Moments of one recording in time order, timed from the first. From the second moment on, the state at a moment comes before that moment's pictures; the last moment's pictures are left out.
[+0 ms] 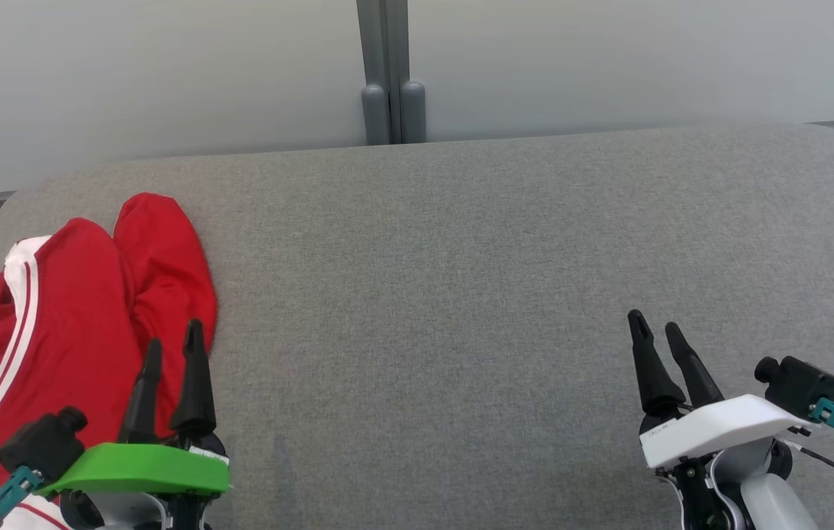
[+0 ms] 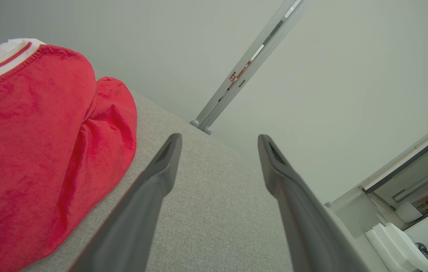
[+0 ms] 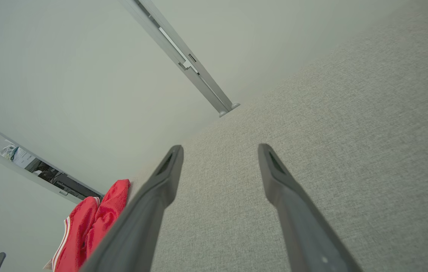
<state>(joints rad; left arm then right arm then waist) -0.02 0.04 -0.01 0.07 -0.76 -0.11 -0.09 -0.07 -0.04 0.08 0.16 0.71 0.13 -0.09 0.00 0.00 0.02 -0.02</state>
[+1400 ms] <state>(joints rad) 0.03 0.04 -0.07 0.04 -0.34 -0.08 -0.20 -0.05 -0.05 0.13 0.16 0.32 0.13 -0.20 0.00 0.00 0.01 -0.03</state>
